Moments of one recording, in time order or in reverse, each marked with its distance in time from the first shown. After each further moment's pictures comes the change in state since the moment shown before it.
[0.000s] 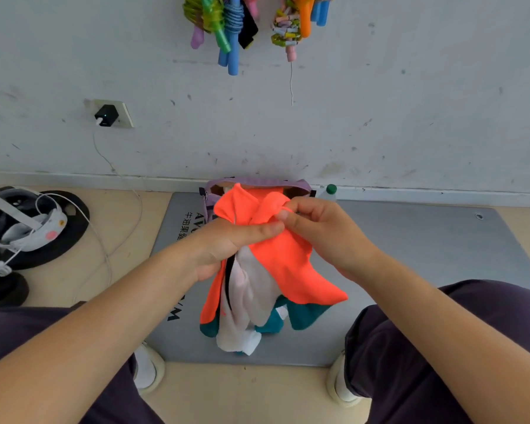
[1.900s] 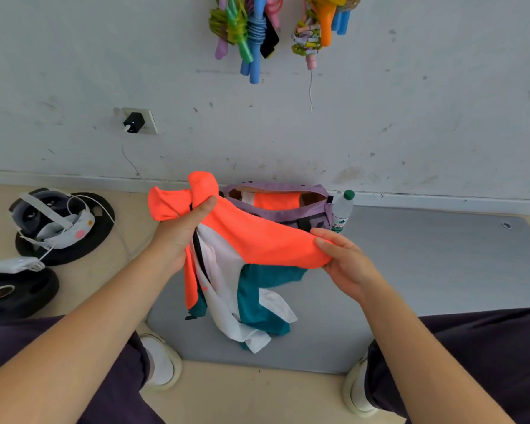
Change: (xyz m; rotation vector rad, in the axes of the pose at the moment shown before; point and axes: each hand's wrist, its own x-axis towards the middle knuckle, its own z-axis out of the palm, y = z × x) left_hand 0.007 -0.029 -0.097 -0.256 0.668 0.188; right_hand 0.014 0.114 -0.013 0.642 0.247 0.330
